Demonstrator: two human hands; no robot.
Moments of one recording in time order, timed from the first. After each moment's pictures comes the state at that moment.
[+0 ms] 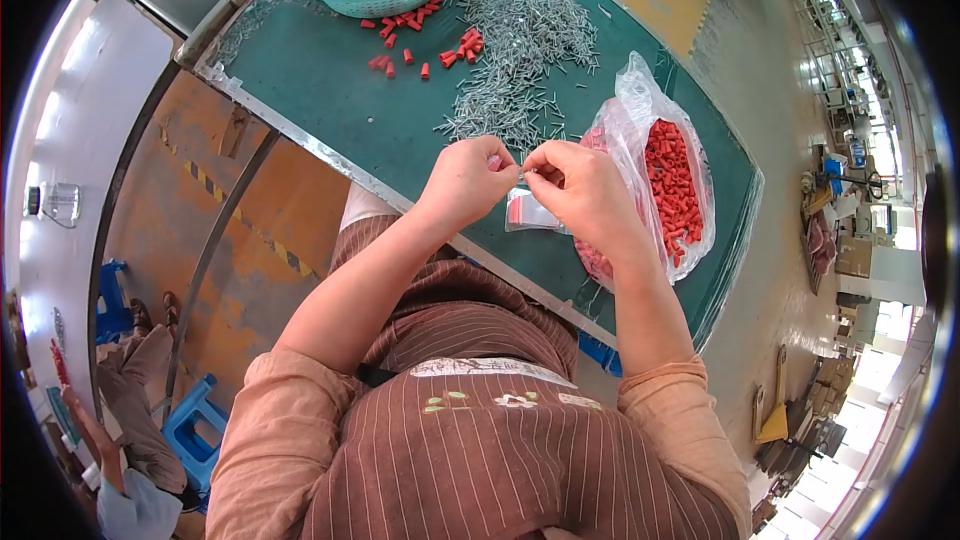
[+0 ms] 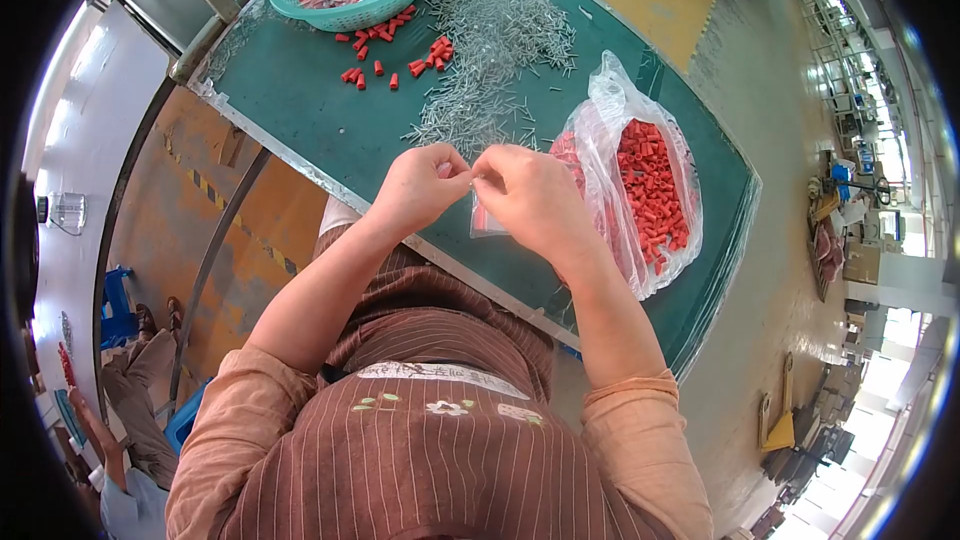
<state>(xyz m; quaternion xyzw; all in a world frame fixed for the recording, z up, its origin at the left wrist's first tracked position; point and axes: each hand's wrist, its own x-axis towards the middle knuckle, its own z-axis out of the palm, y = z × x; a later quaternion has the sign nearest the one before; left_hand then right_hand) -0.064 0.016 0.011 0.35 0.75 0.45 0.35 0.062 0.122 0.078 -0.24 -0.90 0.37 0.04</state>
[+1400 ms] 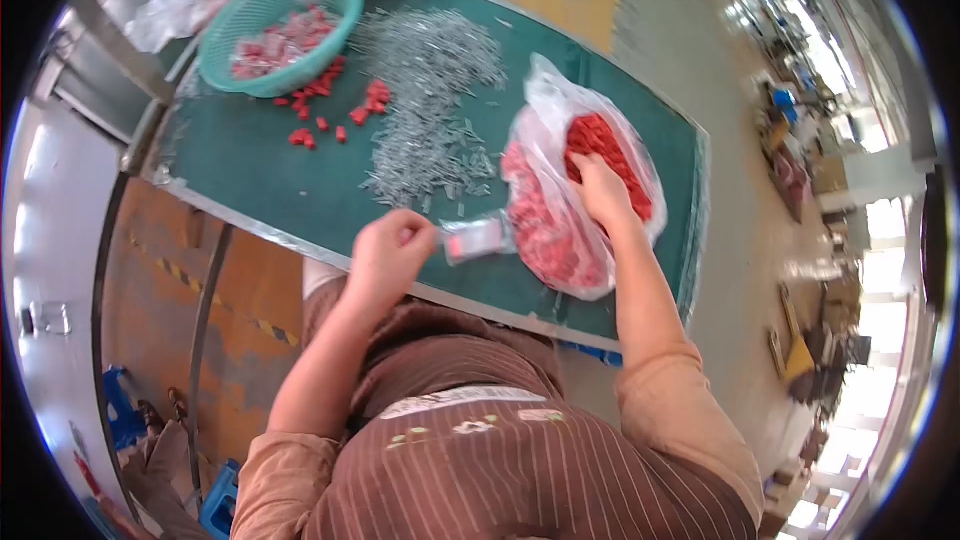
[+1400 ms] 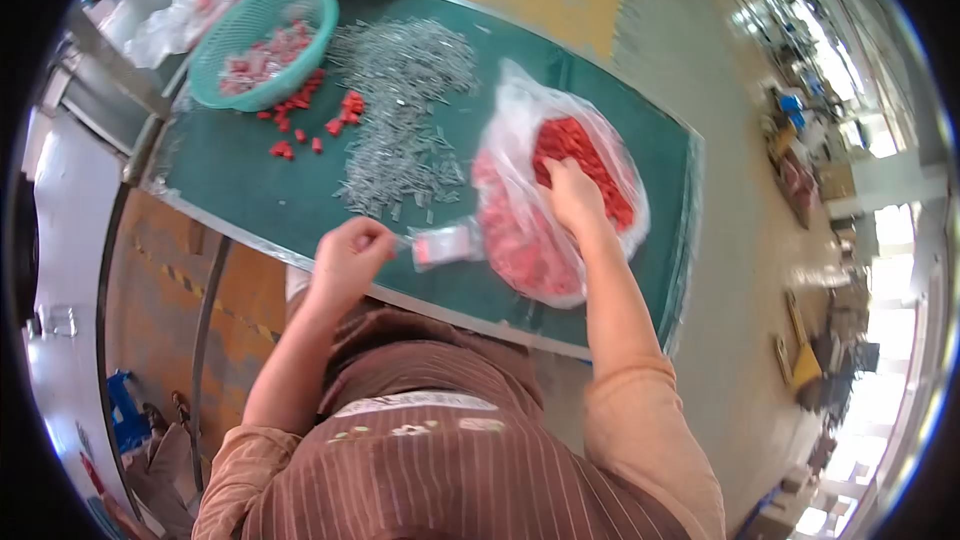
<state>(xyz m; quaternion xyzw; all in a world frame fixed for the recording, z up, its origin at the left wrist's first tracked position) -0.051 -0.006 -0.005 0.34 0.71 0.50 0.36 0.186 0.256 -0.004 -0.44 -0.89 0.09 0.01</state>
